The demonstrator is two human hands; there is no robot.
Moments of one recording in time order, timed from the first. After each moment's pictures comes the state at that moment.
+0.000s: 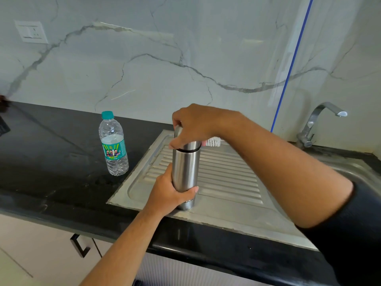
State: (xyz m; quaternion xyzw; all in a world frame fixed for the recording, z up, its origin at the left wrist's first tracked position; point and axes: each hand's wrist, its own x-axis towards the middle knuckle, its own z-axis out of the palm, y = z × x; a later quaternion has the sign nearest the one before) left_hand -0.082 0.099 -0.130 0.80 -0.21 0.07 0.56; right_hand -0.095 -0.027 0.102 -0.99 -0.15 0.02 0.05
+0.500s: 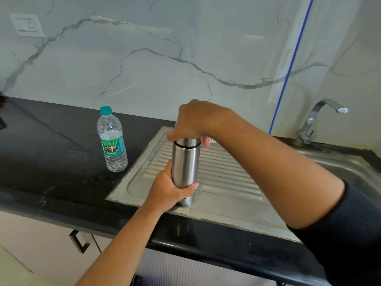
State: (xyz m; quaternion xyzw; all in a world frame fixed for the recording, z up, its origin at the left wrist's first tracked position) left_hand -0.084 0.098 -0.128 0.80 -0.20 0.07 0.56; right_hand -0.100 -0.012 0.100 -1.00 -0.08 0.02 -0.01
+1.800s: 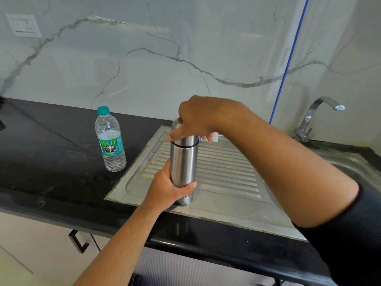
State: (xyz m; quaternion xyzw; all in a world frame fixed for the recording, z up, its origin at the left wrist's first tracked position) left_hand -0.086 0.098 -0.127 0.80 -0.20 0.06 0.56; right_hand -0.111 -0.025 0.111 -0.99 -0.13 0.01 -0.06
